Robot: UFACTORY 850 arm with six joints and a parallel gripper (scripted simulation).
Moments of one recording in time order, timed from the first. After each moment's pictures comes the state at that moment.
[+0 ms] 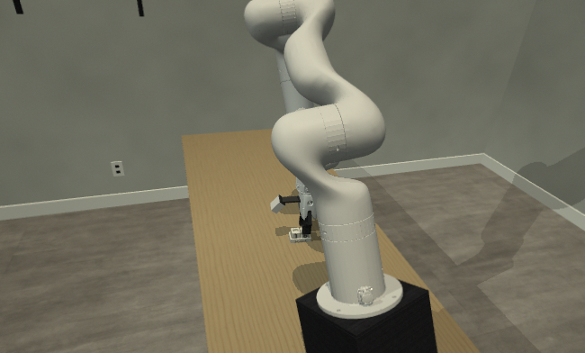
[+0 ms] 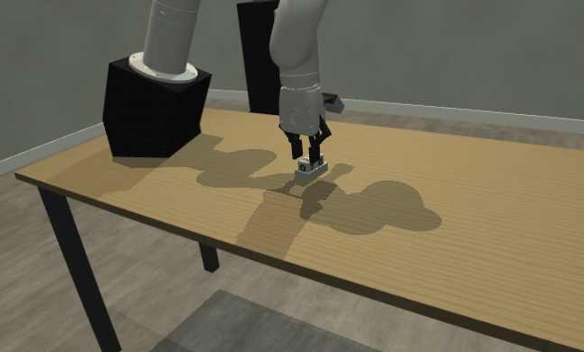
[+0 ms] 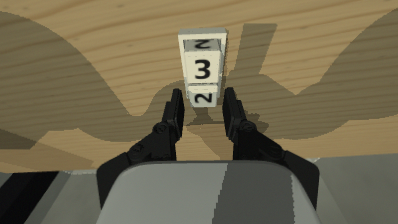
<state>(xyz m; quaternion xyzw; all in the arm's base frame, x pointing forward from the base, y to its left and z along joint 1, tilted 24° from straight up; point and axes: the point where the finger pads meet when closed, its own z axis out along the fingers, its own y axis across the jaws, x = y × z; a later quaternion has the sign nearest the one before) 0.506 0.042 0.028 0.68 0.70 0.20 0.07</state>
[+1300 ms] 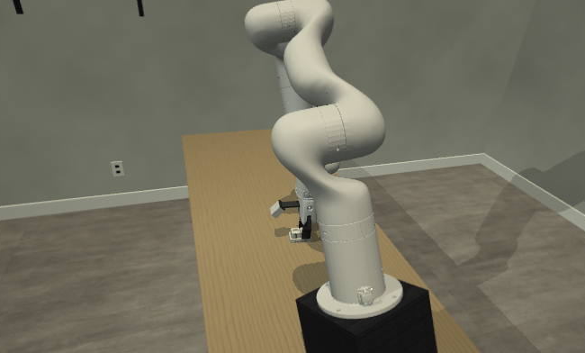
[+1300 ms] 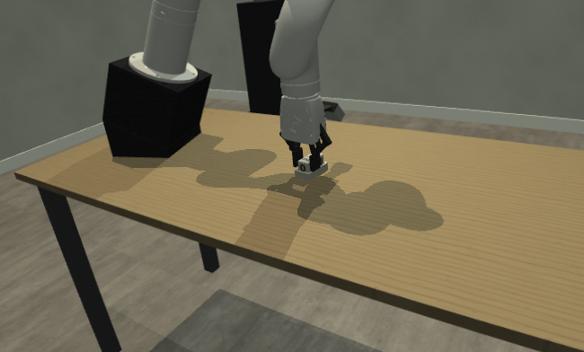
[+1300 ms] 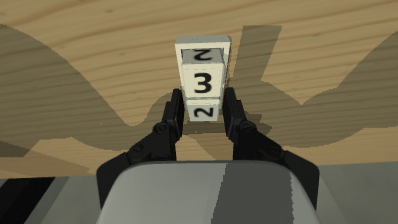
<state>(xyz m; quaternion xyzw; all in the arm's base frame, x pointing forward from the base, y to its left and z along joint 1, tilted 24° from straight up) 0.513 0.045 0.010 0.68 0.70 0.20 0.07</state>
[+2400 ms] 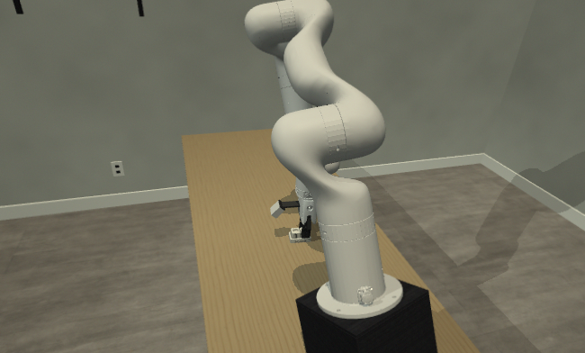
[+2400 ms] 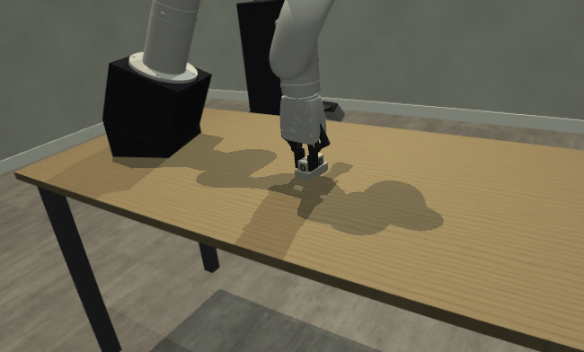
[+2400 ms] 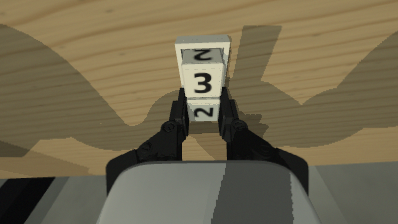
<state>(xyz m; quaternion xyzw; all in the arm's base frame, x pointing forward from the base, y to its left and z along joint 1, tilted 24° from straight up) 0.513 0.045 0.010 0.68 0.70 0.20 0.07</state>
